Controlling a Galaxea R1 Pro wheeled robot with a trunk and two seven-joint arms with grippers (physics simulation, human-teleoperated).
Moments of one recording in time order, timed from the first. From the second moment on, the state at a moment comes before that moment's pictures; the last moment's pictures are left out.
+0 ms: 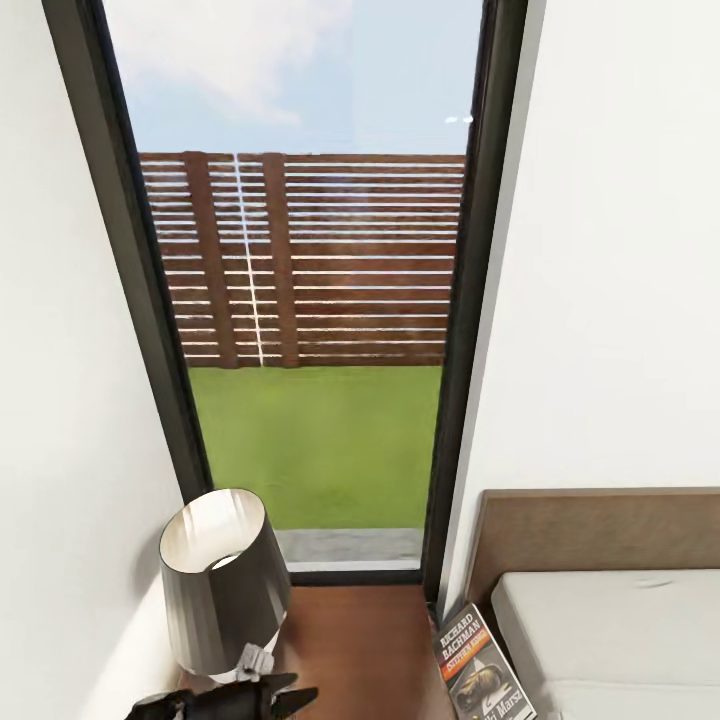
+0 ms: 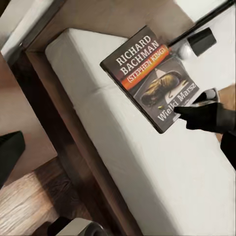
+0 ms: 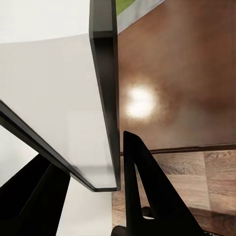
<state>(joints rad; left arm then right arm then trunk) -0.41 0.14 -0.34 -0.35 0.49 0.07 -1.08 -0.33 -0.25 0.18 -0.13 -0.68 0.06 0.93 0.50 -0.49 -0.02</state>
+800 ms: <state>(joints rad) -0.39 0.15 -0.34 -0.51 0.50 0.20 -1.19 -0.33 -0.25 0.19 -0.29 -0.68 0.08 0.94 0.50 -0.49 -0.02</state>
